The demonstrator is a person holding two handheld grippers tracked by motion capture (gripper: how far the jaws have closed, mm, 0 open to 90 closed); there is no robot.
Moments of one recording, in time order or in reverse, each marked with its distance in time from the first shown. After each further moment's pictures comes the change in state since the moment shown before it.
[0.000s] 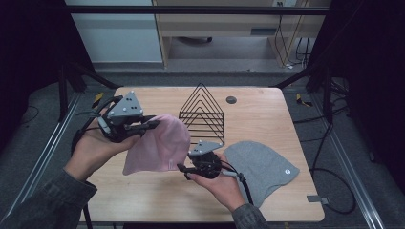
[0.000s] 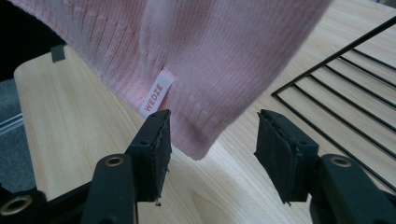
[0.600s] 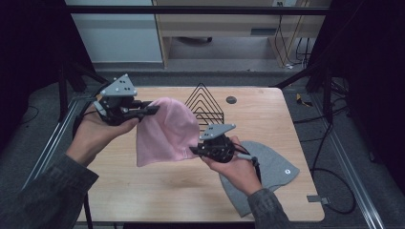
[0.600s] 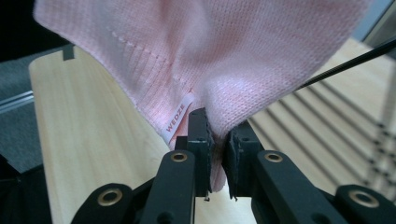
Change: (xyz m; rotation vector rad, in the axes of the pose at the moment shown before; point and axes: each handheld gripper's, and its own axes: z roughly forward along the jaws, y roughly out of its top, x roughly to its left) left arm 0.042 0.012 0.005 -0.089 -0.020 -0.097; right arm -0.029 0.045 -0.051 0.020 0.007 -0.125
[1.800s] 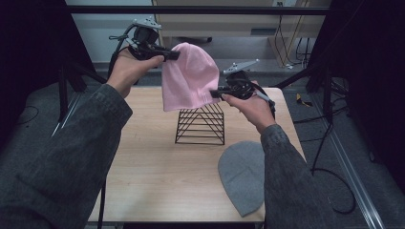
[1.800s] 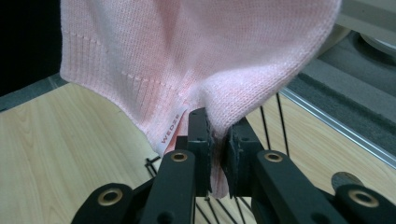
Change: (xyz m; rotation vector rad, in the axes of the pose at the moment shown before) left arm 0.105 0.084 0.090 -0.061 -0.011 -0.106; right arm -0.146 0.068 -0.018 -0.050 -0.089 0.117
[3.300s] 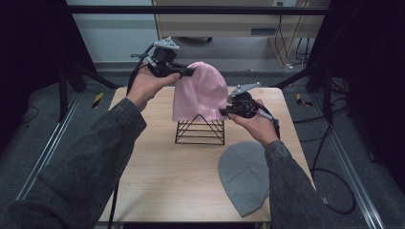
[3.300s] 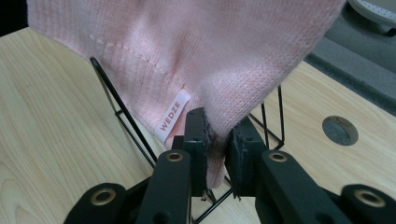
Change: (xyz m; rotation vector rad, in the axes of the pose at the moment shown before) left arm -0.031 -0.029 0.042 0.005 -0.083 0.036; right arm -0.008 -0.068 0.017 0.098 -0.067 -0.009
